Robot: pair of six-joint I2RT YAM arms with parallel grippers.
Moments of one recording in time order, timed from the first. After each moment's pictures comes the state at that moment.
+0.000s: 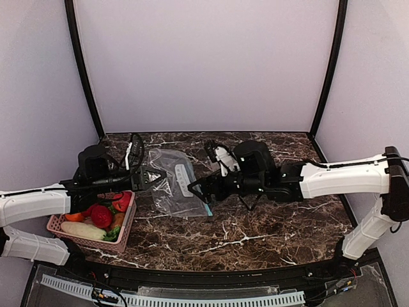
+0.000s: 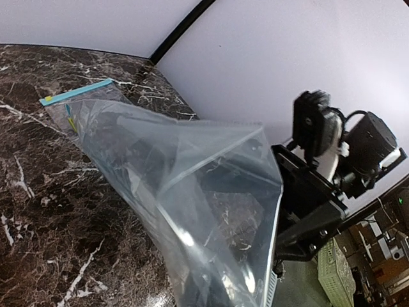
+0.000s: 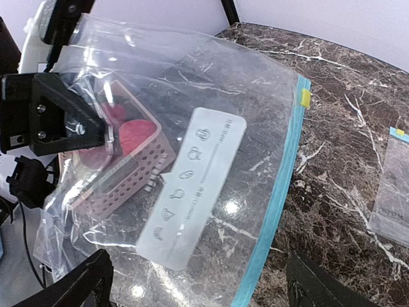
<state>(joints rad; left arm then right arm) -0.59 1.10 0.54 0.34 0.55 -0.67 1.09 1.56 1.07 0.02 -0.01 0.35</state>
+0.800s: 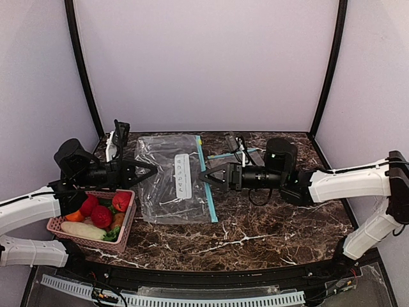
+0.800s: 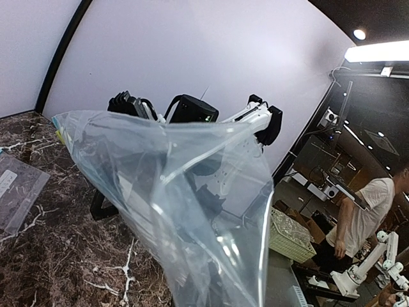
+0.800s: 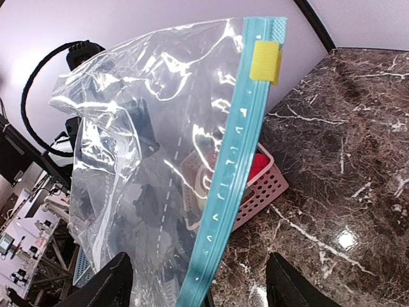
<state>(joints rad) -0.59 0.95 0.56 0.56 0.92 -0.68 0.92 1.47 0.82 0.55 -0.52 0.69</state>
